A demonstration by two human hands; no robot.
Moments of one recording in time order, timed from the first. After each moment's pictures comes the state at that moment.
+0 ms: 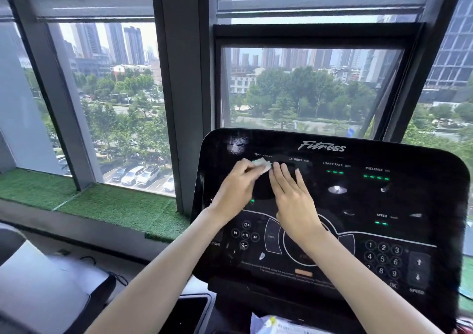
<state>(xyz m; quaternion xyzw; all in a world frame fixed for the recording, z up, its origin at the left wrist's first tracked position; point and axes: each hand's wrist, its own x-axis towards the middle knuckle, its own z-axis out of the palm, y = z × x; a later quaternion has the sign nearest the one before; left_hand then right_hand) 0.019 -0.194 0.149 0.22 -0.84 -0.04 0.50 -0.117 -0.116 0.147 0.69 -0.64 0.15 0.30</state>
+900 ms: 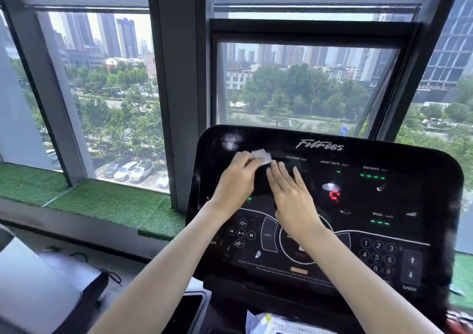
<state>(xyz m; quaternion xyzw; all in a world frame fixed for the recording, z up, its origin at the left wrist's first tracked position) 0.010 -0.205 0.154 0.27 -0.81 0.07 0.51 -0.118 -0.115 0.150 0.70 -0.64 0.13 0.28</state>
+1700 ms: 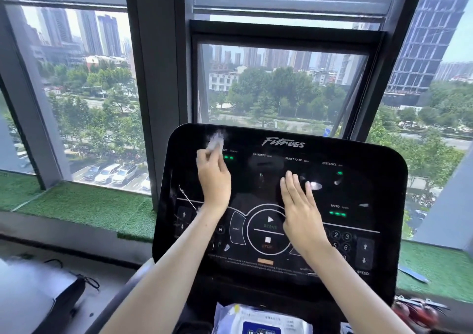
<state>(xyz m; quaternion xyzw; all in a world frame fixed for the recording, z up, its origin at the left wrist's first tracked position) -0.034 -0.181 0.161 0.42 -0.62 -0.10 0.65 -0.184 -0.061 0.133 0.64 -0.70 0.14 0.28</state>
